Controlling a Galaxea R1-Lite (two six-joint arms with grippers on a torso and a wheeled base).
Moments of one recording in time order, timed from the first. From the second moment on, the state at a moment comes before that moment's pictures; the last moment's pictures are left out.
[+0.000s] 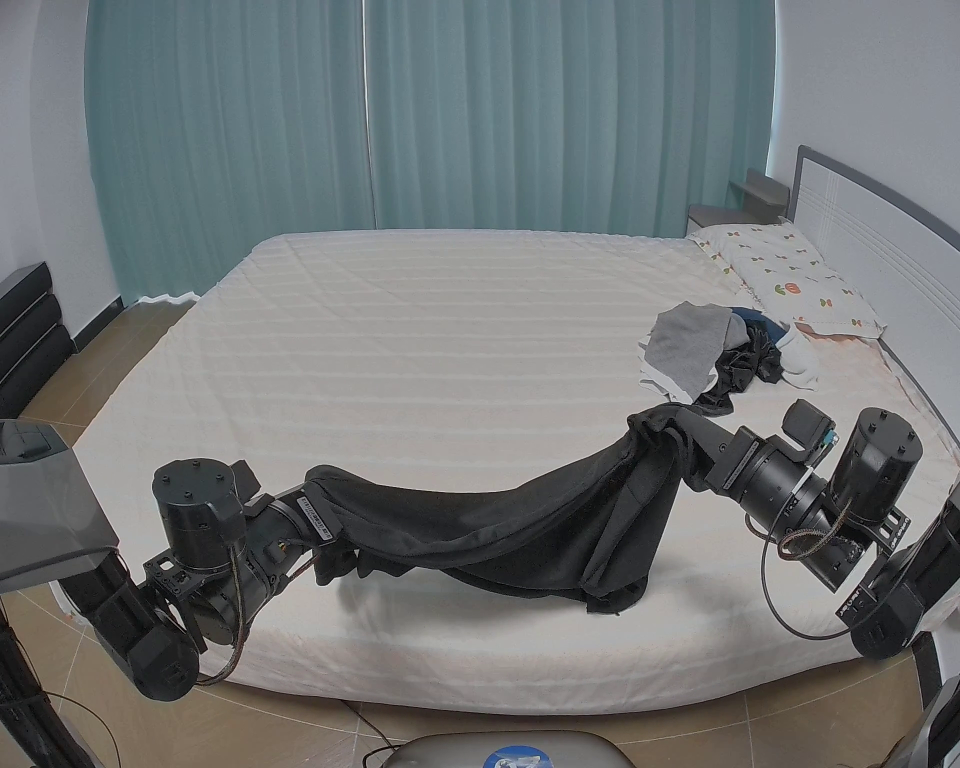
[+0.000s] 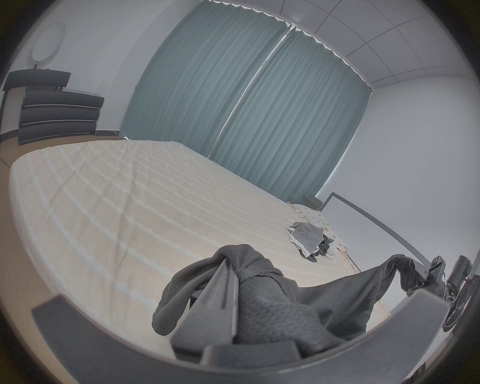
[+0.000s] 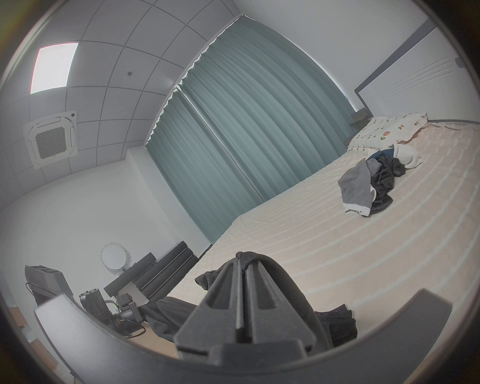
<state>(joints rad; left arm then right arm) -0.44 1.93 -0.36 -1.38 0.24 -0.58 0.48 1.82 -0.39 -1.50 -0.03 0.57</state>
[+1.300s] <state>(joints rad) -0.47 1.77 -0.50 -1.00 0.24 -0.63 0.44 1.50 -0.61 -1.04 -0.02 0.56</state>
